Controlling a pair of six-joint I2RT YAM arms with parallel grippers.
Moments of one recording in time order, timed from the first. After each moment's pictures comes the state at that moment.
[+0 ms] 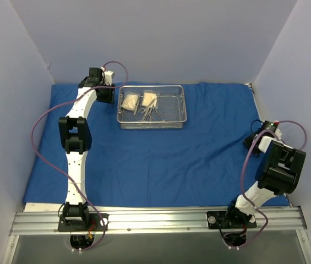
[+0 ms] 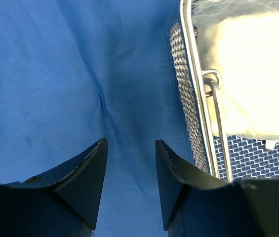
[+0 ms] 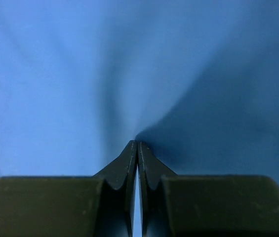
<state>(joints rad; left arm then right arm) -0.09 2.52 2.37 -0.75 0.14 0.09 -0.43 1.69 0.81 -0.04 -0.06 0.60</state>
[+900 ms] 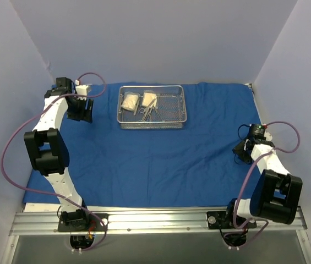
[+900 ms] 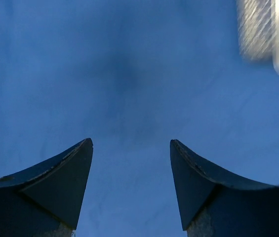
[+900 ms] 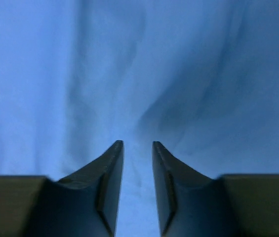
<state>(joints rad) 0.09 1.98 1.78 -0.89 0.22 0.25 -0.29 1.32 0.71 -0.44 0.08 0.58</state>
